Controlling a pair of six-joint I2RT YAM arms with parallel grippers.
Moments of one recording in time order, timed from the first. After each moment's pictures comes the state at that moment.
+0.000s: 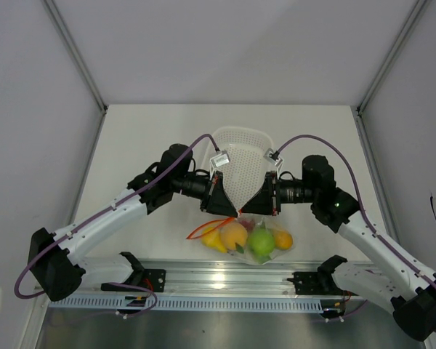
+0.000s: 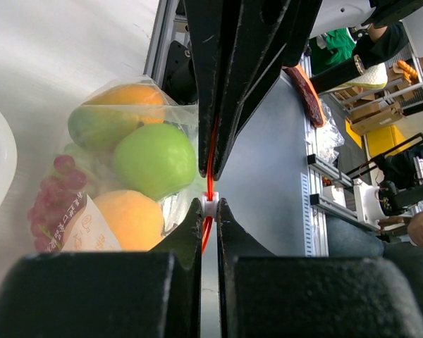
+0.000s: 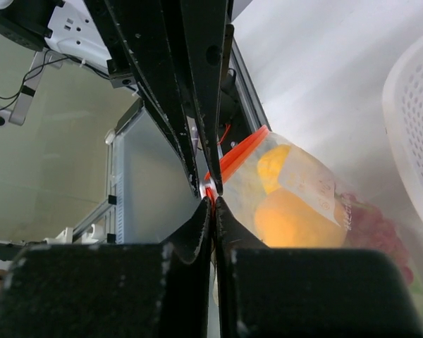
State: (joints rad) left arm -0.74 1.19 0.99 -0.25 0.95 -0.41; right arm 0.60 0.94 0.83 -0.18 -0.91 0.51
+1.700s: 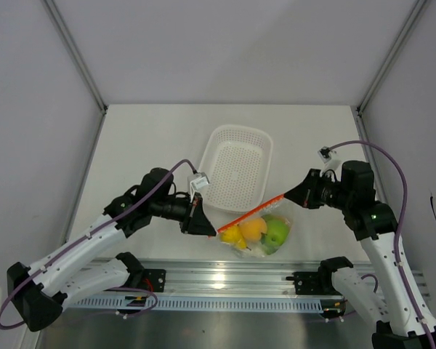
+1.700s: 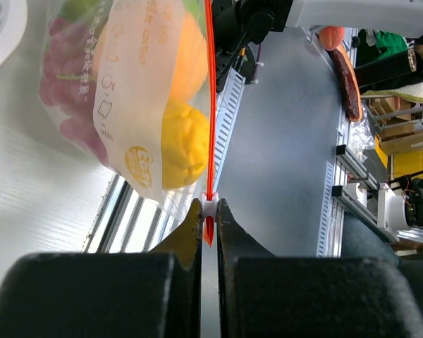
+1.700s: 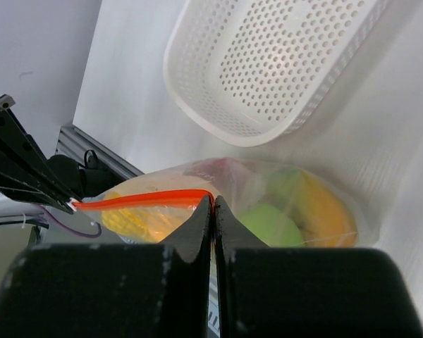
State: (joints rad) left arm -0.73 0.91 0.79 -0.47 0.81 -0.37; right arm 0.21 0.75 0.91 -0.71 -0.56 0.42
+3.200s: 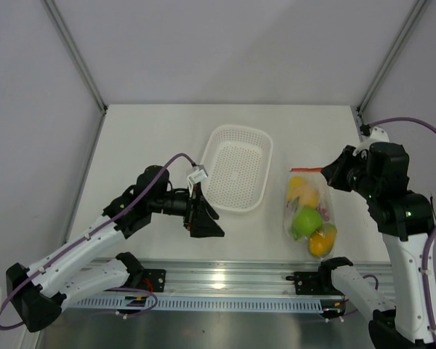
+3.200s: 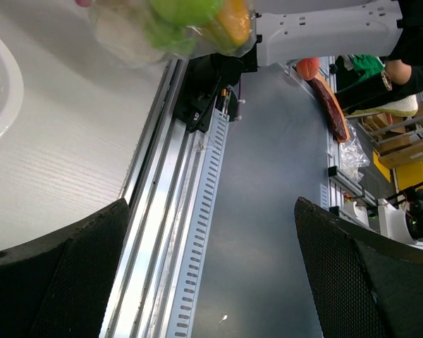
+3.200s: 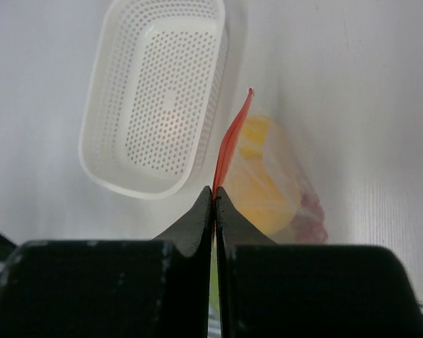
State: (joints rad) left arm -0.73 0.89 0.78 -0.28 0.81 -0.44; right arm 0.17 0.85 1.39 -1.04 -0.08 0.39
